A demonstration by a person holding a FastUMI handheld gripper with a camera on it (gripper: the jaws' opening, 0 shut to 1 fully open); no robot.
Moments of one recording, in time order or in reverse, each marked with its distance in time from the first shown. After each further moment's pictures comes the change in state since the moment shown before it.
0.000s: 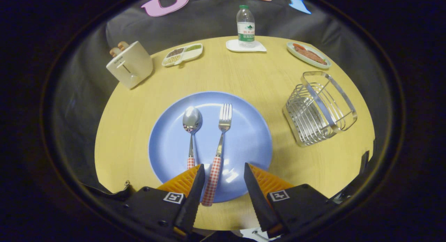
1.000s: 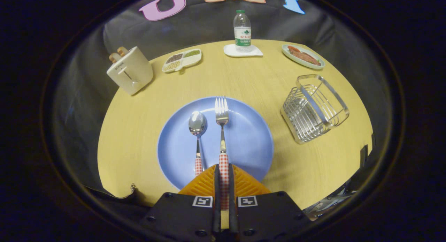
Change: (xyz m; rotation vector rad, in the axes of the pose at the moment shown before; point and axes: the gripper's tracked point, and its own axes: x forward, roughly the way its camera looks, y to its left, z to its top) arm -0.033 0.003 0.014 0.024 -0.041 0.007
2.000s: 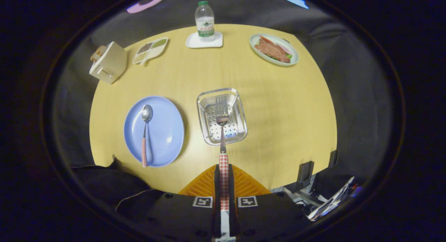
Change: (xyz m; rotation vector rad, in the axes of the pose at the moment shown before) arm -0.062 -0.162 0.041 -0.137 0.405 -0.113
